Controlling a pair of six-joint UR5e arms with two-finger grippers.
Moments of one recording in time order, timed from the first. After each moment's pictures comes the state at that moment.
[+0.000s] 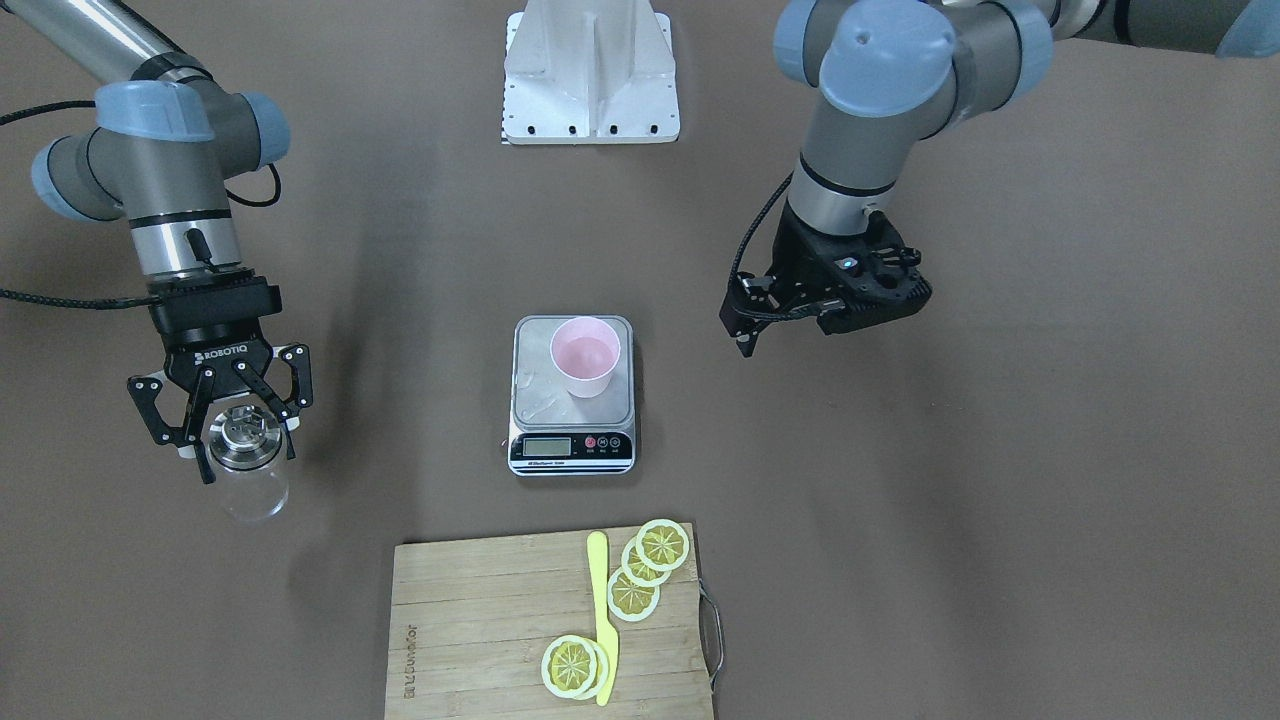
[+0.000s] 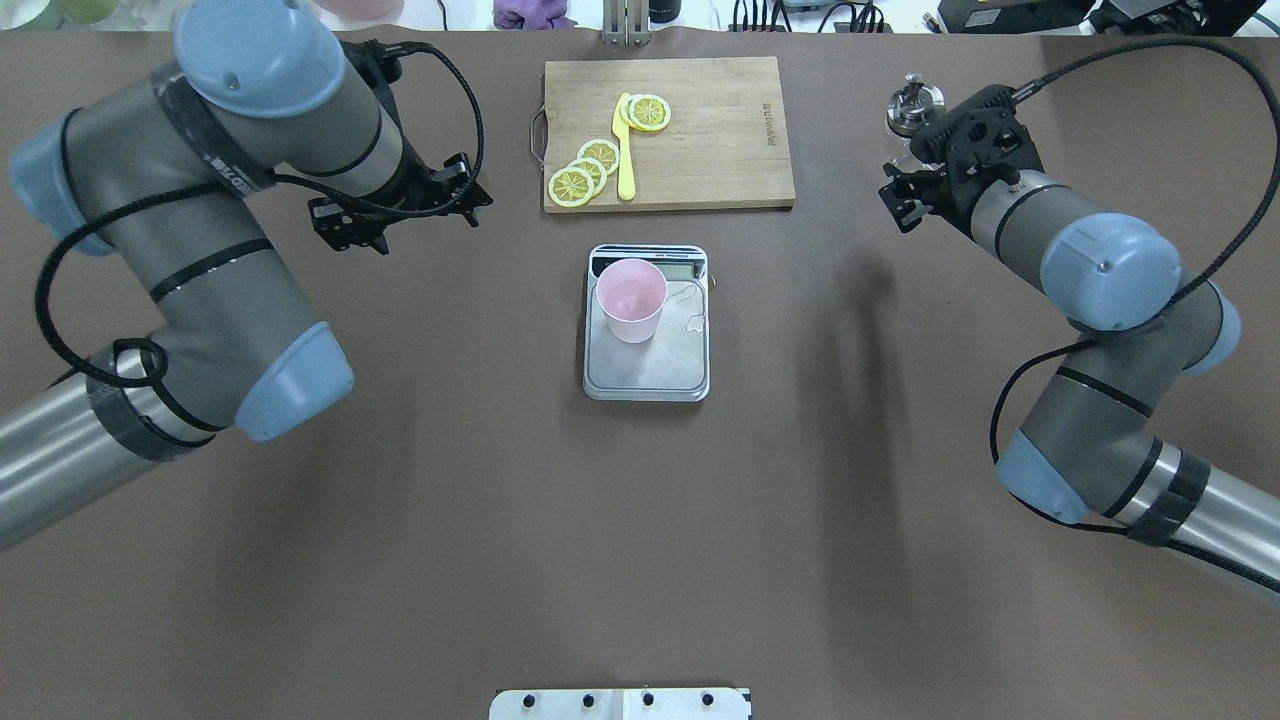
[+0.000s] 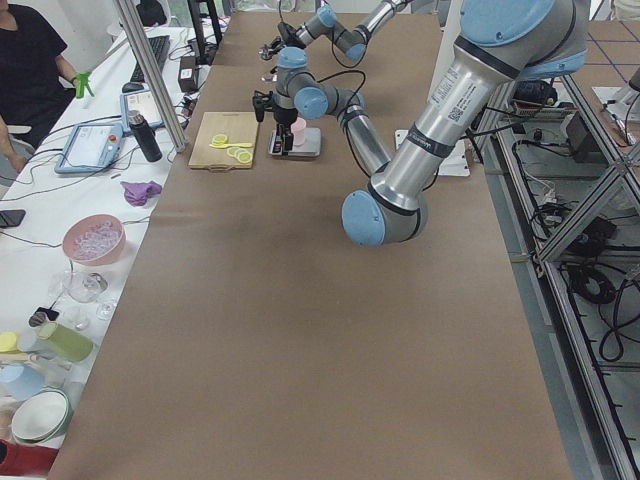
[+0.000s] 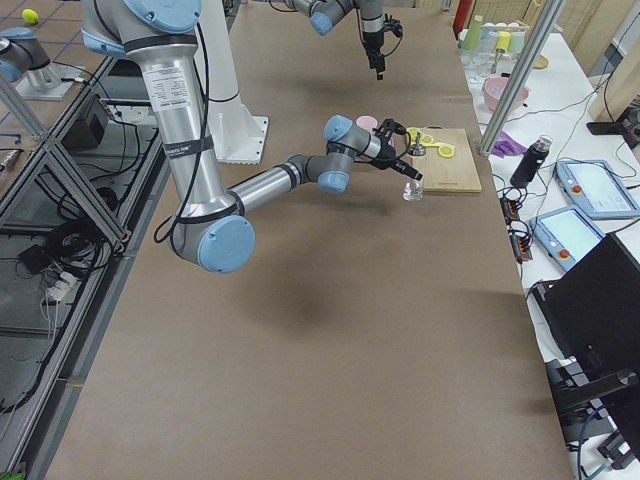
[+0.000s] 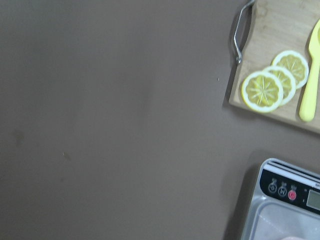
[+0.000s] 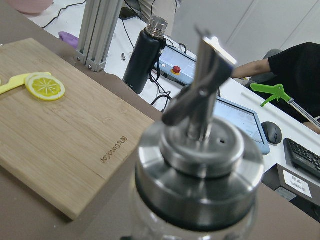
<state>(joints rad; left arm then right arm) -0.81 -2.20 -1.78 -1.52 -1.95 -1.29 0.73 -1.27 1.69 -0.81 1.29 0.39</state>
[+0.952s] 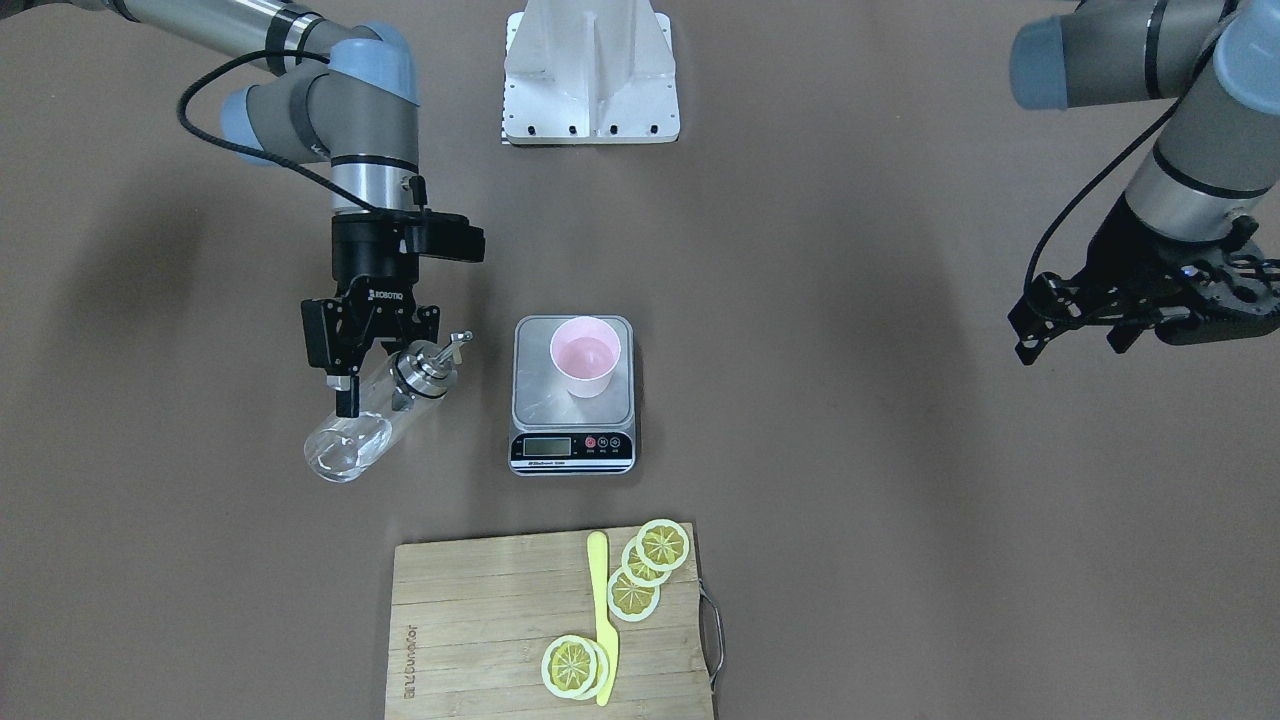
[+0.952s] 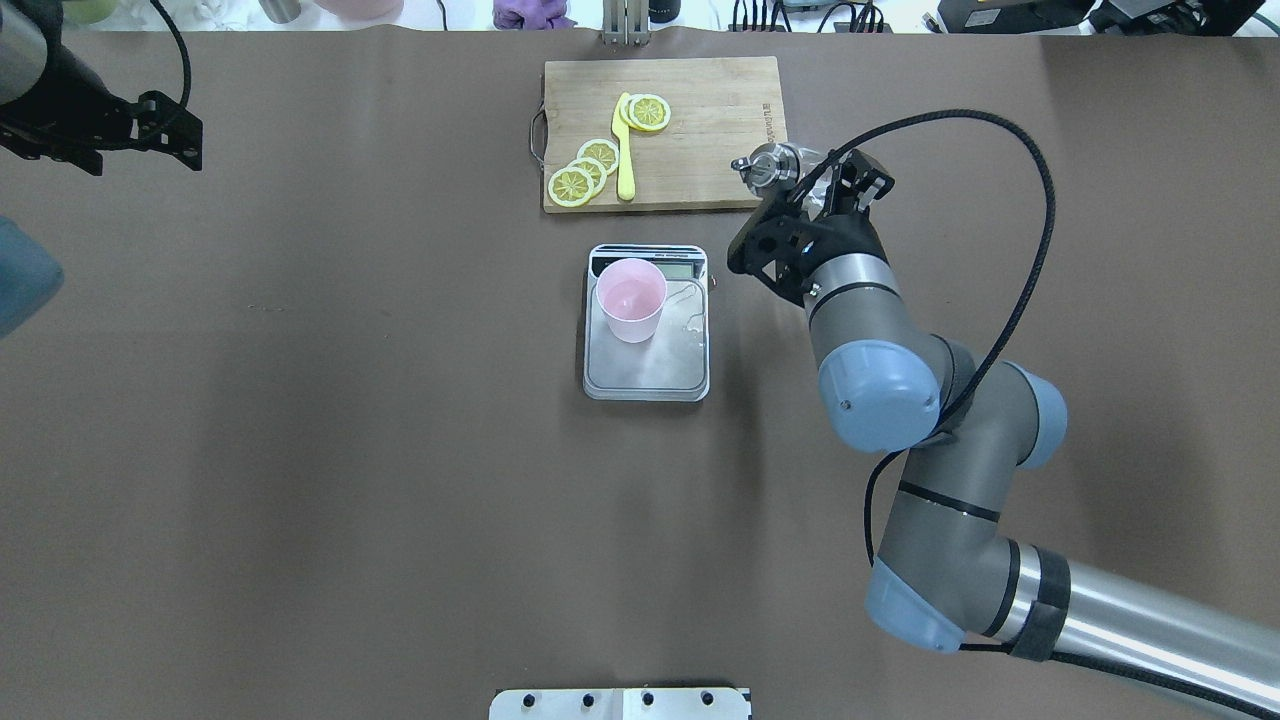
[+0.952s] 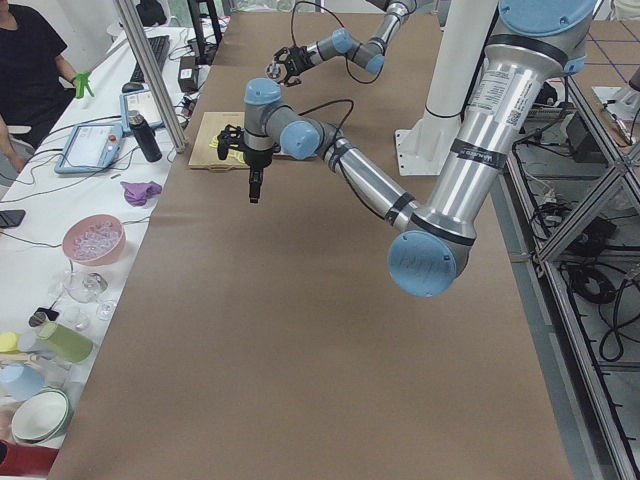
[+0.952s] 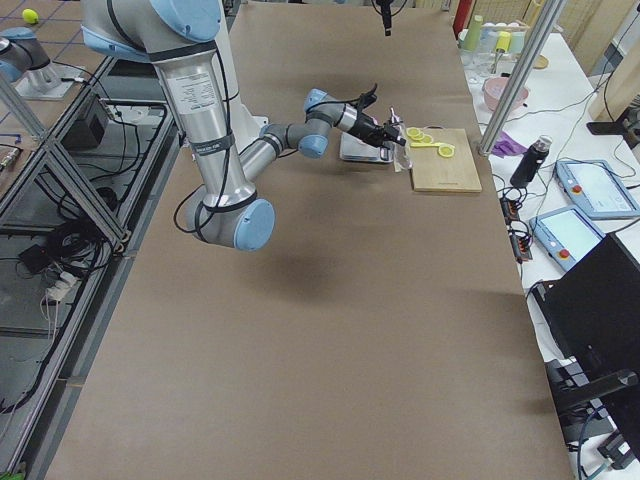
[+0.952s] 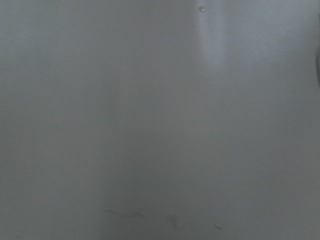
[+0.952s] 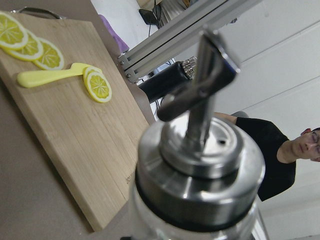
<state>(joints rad) -1.11 -1.92 -1.86 -1.55 -2.08 -0.81 0.45 -1.14 1.73 -1.10 0.78 0.05</state>
